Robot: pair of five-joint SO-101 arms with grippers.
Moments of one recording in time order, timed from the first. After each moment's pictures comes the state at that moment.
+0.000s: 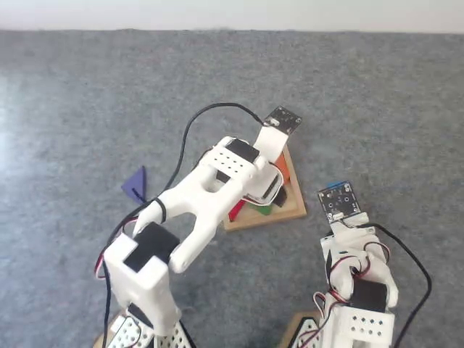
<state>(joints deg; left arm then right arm) 27.3 15.7 14.3 61.4 4.5 5.3 -102.9 95.5 65.8 29.1</state>
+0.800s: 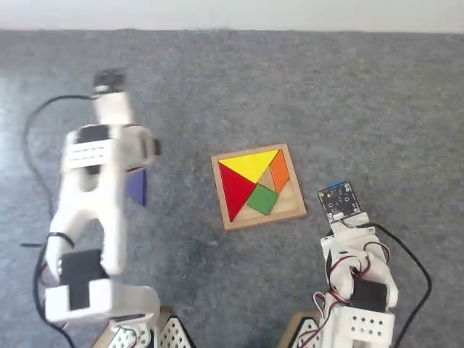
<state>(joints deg) -17.3 -0.2 24.0 59.8 4.8 5.4 -102.9 95.5 65.8 29.1</state>
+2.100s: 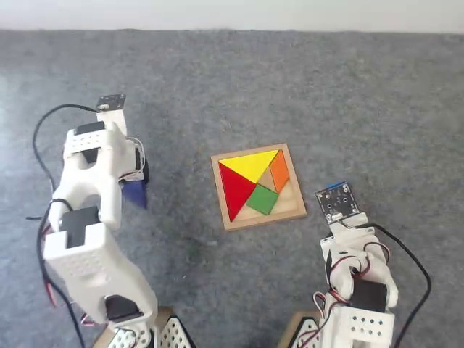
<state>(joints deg) -21.3 20.4 13.7 66.5 -0.2 5.3 -102.9 95.5 66.4 30.1</state>
